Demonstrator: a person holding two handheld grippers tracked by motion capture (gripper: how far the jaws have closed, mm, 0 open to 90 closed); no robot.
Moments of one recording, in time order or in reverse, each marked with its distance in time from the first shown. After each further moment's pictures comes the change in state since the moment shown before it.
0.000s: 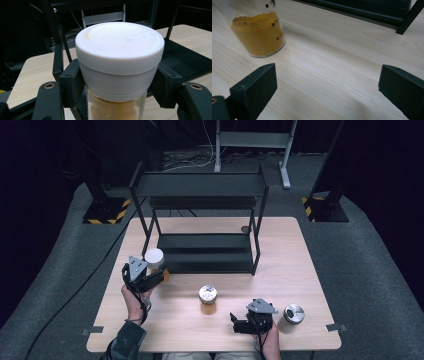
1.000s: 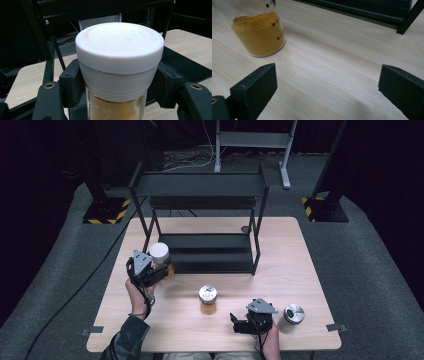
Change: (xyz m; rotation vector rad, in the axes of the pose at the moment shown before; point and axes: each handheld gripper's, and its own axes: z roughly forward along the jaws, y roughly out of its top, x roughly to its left) left arm -0.005 0.016 0.009 -0.015 -0.024 0.015; right arm -0.001 0.000 0.000 0.001 0.004 -0.001
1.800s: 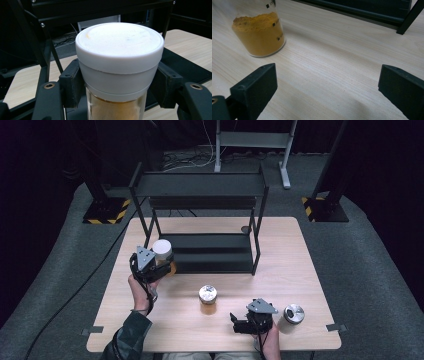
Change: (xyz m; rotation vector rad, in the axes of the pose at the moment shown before) left arm 0.000 0.008 0.011 0.010 -0.009 0.001; right arm 0.000 0.000 0.000 -0.002 0.000 0.001
